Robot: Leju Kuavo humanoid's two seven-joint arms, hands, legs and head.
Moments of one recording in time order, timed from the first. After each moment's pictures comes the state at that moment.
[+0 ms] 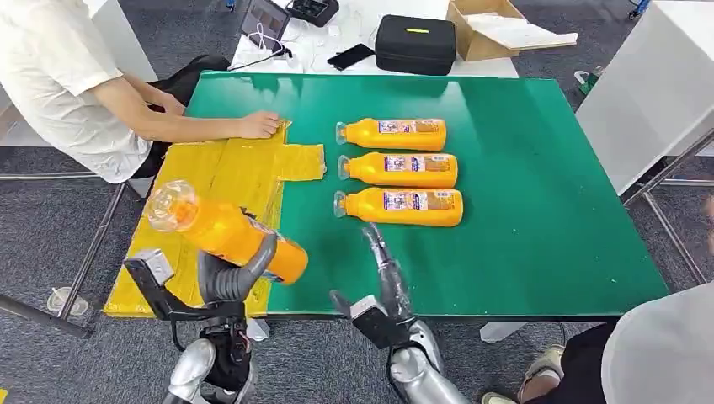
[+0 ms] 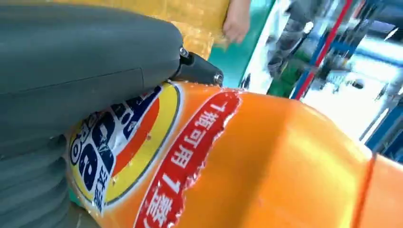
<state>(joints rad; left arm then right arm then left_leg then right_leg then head) -0.07 -0.21 -0.45 -1.38 0.30 0.36 -0.61 -0.18 0.16 0.48 -0.94 0.28 -0.56 -0.69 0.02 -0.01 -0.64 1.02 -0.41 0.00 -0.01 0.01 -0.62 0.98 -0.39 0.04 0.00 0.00</state>
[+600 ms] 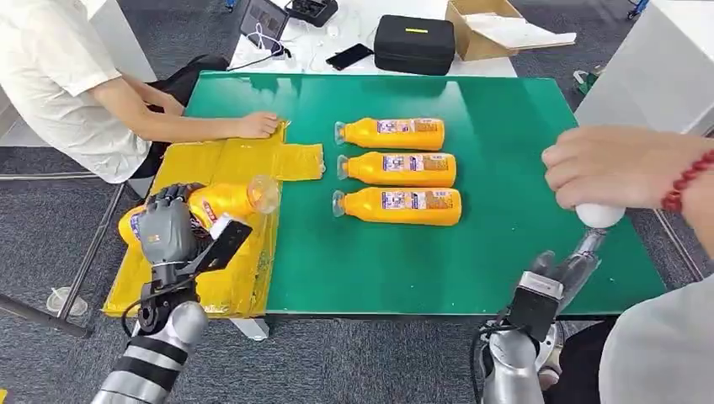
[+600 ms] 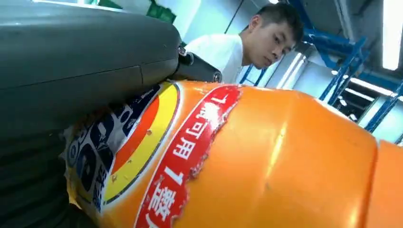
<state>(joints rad) -0.33 -0.03 -0.32 -1.02 -0.99 0.60 -0.21 -0.04 0.20 -0.07 -1.57 0.28 -0.70 -0.70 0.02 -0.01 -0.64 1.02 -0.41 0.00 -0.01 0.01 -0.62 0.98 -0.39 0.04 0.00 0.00</state>
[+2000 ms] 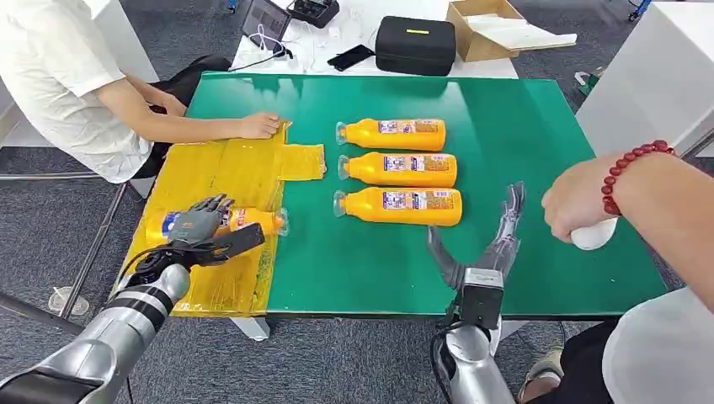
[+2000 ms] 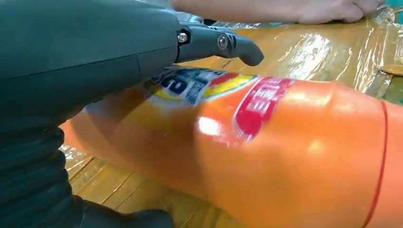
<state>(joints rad) -0.68 0.04 -0.39 -0.37 -1.02 0.00 -0.28 -0.09 0.14 0.24 -1.40 0.11 -0.70 -0.70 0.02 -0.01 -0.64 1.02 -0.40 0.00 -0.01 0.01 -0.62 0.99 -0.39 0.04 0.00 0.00</state>
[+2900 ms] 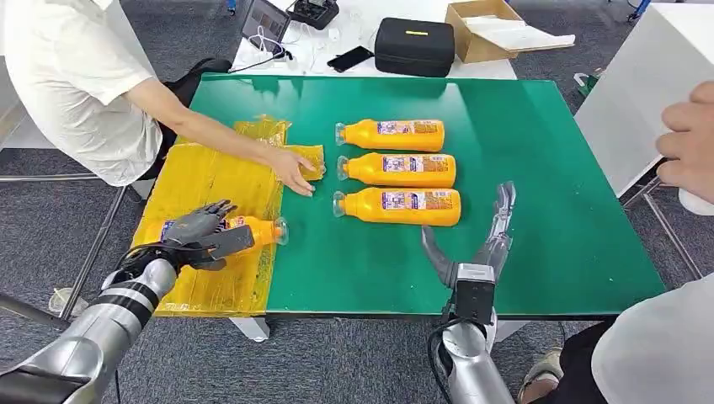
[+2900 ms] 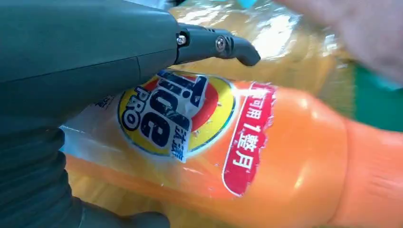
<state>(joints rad) -0.66 0.09 -0.38 -0.43 -0.89 -0.12 -0.50 -0.12 0.13 0.25 -1.35 0.12 -0.70 -0.70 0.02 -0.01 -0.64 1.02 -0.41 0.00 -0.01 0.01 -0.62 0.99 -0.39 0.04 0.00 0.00</state>
